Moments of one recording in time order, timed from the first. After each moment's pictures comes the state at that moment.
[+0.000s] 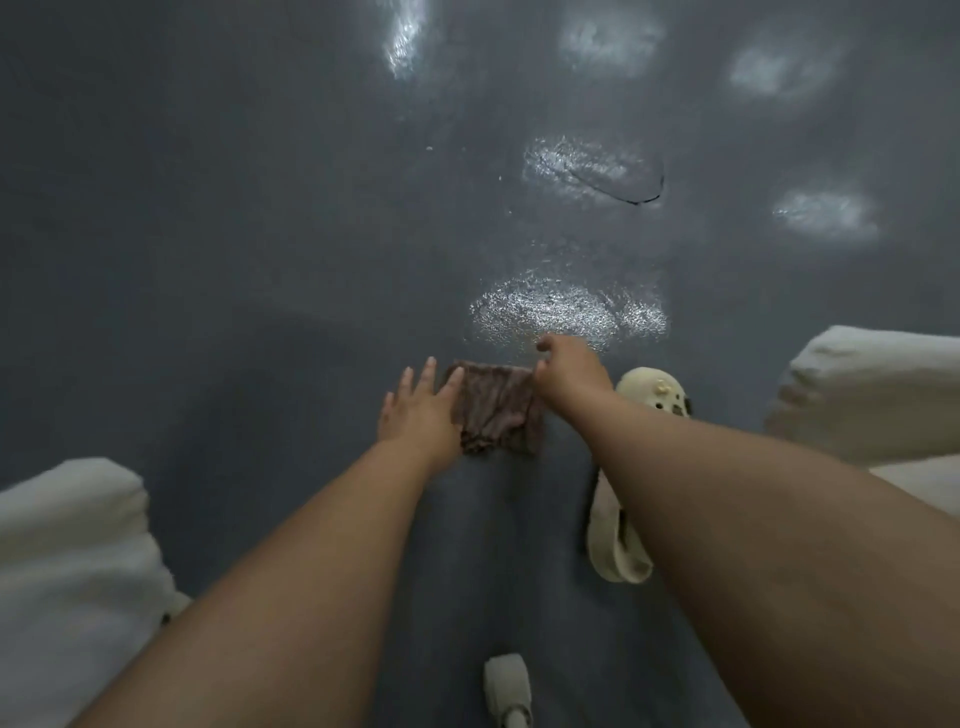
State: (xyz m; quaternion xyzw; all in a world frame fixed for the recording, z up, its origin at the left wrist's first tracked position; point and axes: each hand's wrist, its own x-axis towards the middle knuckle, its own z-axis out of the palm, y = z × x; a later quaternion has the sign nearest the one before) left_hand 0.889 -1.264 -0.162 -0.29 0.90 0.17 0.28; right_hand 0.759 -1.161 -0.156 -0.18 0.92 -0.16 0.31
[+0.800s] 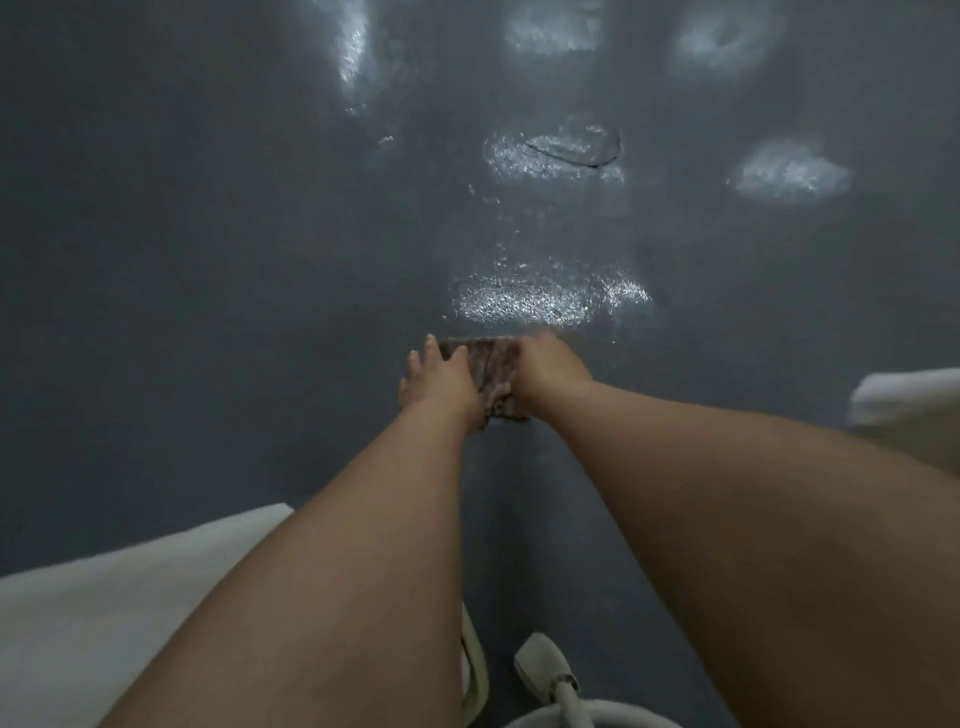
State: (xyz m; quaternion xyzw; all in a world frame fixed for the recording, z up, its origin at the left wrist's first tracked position) left_hand 0.872 -1.235 -0.144 -0.32 0.88 0.22 0.28; right_hand 0.799 -1.146 -0.169 -0.24 0.92 -0.10 0.30
